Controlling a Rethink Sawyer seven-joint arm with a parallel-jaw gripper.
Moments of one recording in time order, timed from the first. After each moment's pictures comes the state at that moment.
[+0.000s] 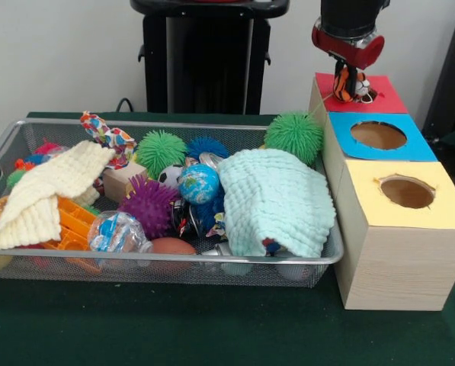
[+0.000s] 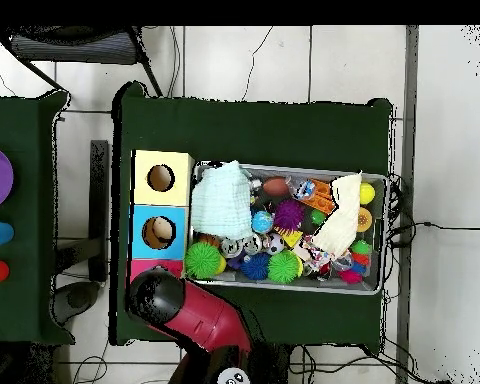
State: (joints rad) arm 0.14 -0.74 -0.15 2.11 0.58 0.47 2.13
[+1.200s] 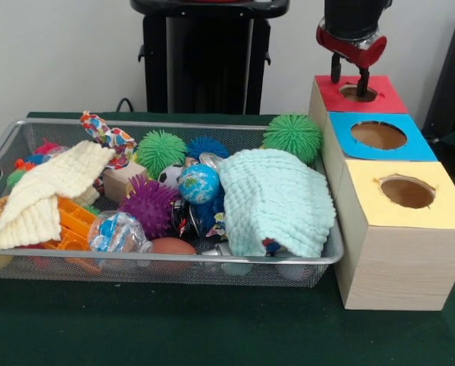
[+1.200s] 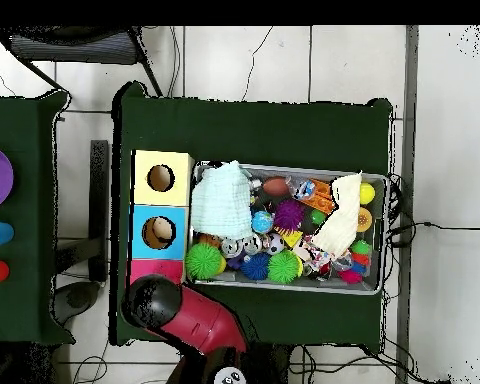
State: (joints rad) arm 0.14 -0.74 -0.12 2.14 0.59 0.50 2.13
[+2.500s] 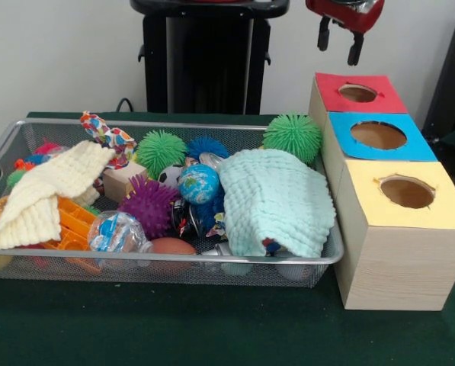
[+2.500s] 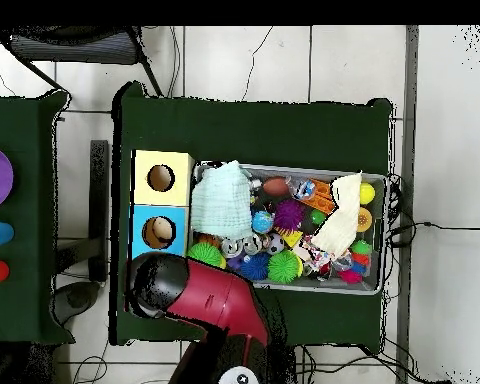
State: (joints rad) arm 0.16 -0.78 -0.27 1.90 0.35 0.84 2.13
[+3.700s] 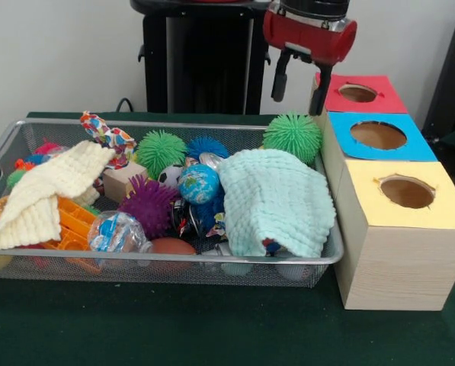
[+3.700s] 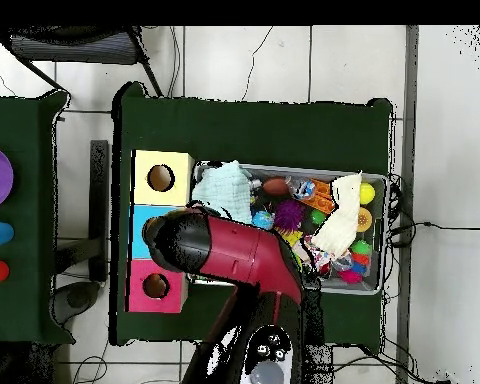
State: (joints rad) arm 0.07 -0.73 -0.27 1.68 0.19 0.58 2.13
